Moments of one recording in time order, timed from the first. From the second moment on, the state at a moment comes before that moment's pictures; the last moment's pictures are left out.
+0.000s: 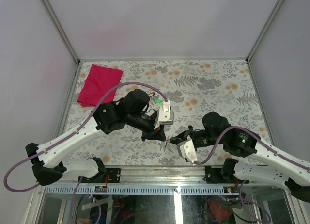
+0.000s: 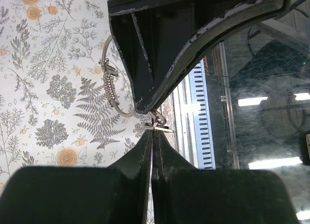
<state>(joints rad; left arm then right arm) -0.97 1.22 1.35 -0.83 0.68 0.30 1.07 0.80 0.90 -0.56 -0.49 -0.95</state>
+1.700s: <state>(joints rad) -0.98 1.18 1.33 -0.83 0.57 0.29 1.07 0.81 0.89 -0.42 -0.28 -0.49</state>
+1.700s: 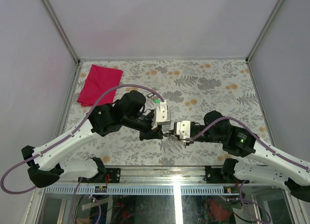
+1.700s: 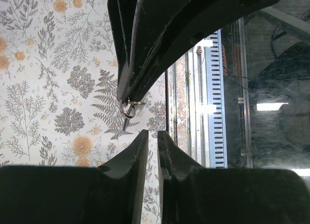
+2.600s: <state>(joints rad) -0.98 0.92 0.99 -0.25 0.20 -0.32 1.07 0.73 0.79 -0.20 -0.16 -0.61</state>
